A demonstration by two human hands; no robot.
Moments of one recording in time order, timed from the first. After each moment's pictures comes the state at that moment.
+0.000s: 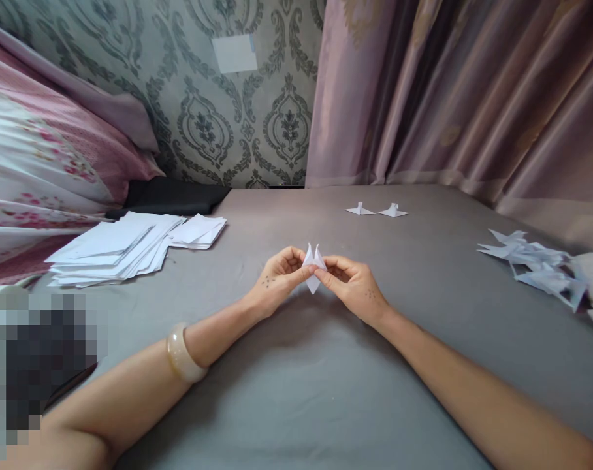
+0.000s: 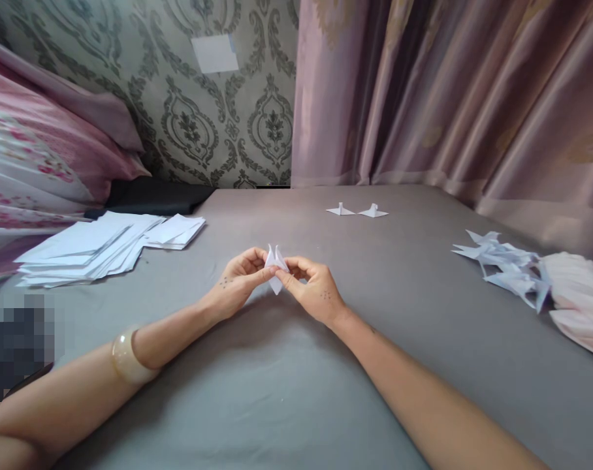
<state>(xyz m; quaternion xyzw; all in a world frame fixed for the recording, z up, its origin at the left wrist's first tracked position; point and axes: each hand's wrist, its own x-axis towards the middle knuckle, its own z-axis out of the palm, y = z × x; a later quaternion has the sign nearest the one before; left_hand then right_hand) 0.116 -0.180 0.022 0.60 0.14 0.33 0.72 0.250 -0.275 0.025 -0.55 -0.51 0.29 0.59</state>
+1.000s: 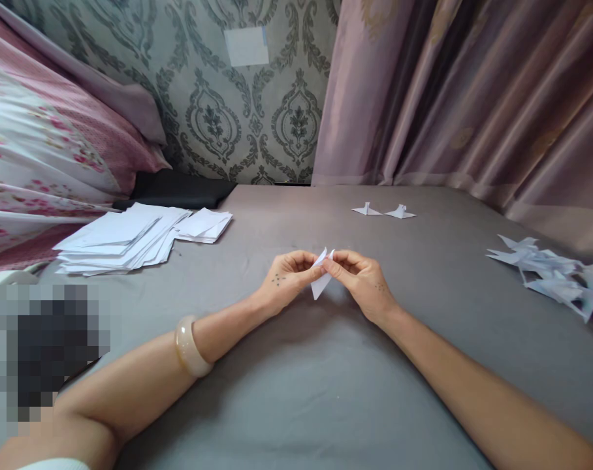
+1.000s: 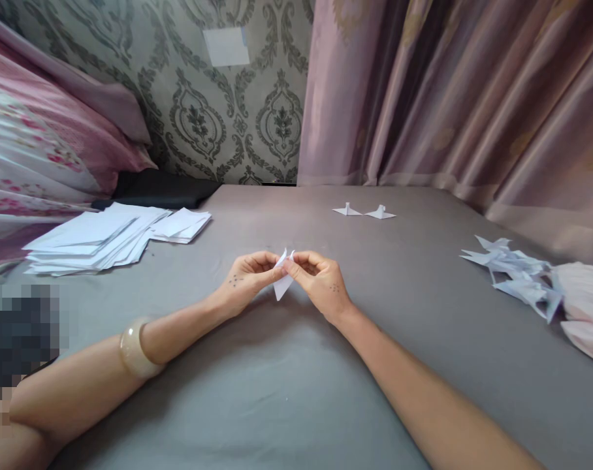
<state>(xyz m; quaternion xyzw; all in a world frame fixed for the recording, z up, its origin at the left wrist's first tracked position) 0.116 -0.187 0.031 0.59 0.21 0.31 0.71 0.248 -0.269 0.031 -0.55 -0.43 0.32 0.63</state>
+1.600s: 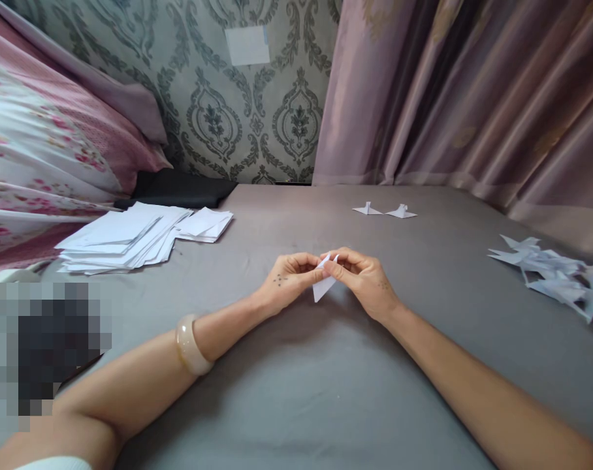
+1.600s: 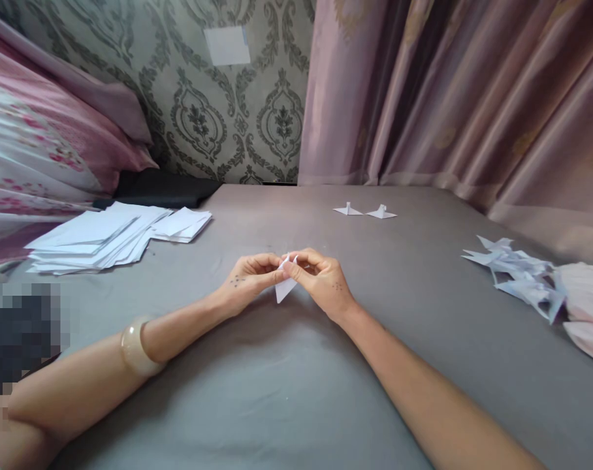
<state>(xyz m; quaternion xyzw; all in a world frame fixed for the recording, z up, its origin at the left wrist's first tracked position) 0.114 -0.186 0.031 0.62 0.20 0.29 0.70 0.253 -0.273 0.036 -0.54 -0.49 0.33 0.61</state>
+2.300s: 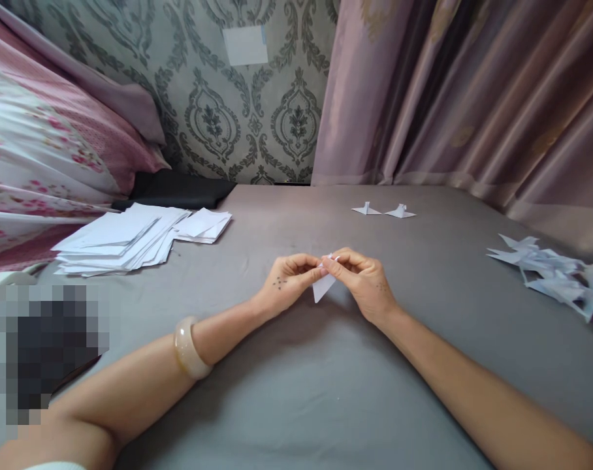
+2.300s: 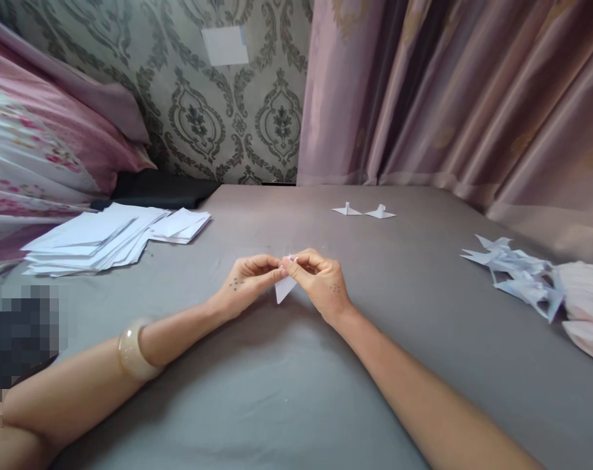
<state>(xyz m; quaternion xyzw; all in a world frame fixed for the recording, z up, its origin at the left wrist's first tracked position) 0.114 -0.188 0.028 0.66 0.21 0.31 0.65 0.247 -0.269 0.034 -0.54 -0.44 0.29 0.65</state>
